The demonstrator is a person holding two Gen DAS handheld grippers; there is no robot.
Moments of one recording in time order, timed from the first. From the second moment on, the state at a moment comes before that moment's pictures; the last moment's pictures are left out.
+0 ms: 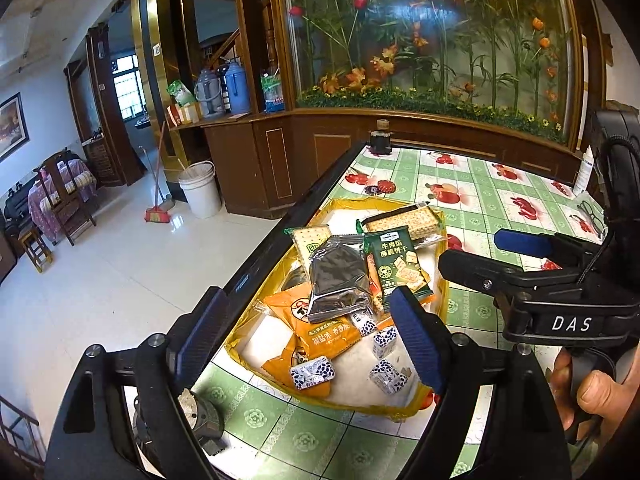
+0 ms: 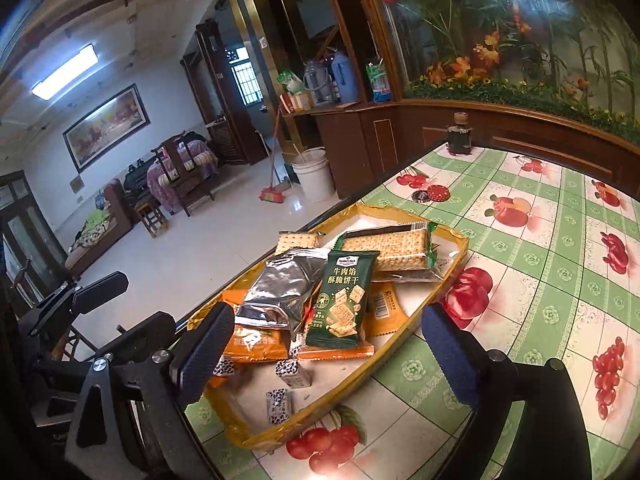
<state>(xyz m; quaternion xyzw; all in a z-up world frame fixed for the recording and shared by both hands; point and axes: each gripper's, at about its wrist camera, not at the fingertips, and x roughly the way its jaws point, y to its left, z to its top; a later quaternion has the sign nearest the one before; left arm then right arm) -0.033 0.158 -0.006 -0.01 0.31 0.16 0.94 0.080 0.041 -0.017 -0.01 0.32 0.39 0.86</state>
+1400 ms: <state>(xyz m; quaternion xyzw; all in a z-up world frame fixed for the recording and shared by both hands) -0.126 0.141 0.032 0.01 0.22 0.16 0.96 0.006 0.020 0.003 -0.10 0.27 0.46 0.84</state>
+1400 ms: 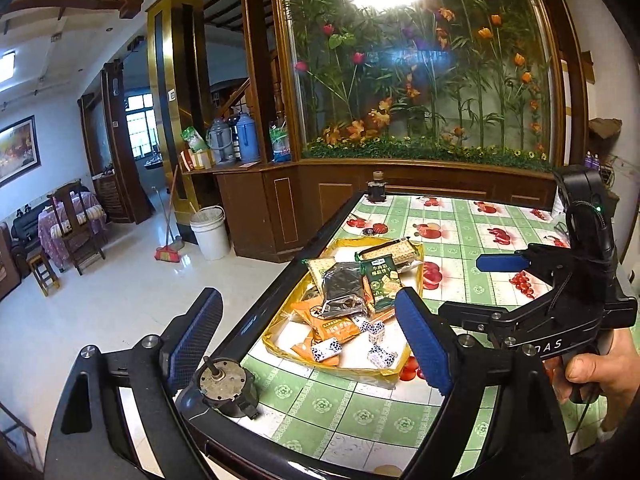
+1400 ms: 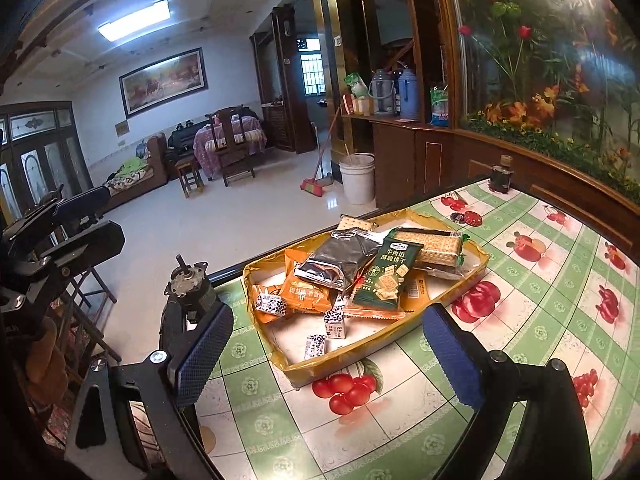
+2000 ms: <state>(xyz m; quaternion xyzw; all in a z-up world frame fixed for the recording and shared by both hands) -0.130 0.150 0.032 -0.01 0.21 0.17 0.96 0.001 0.037 0.004 -0.15 0.27 0.49 0.82</state>
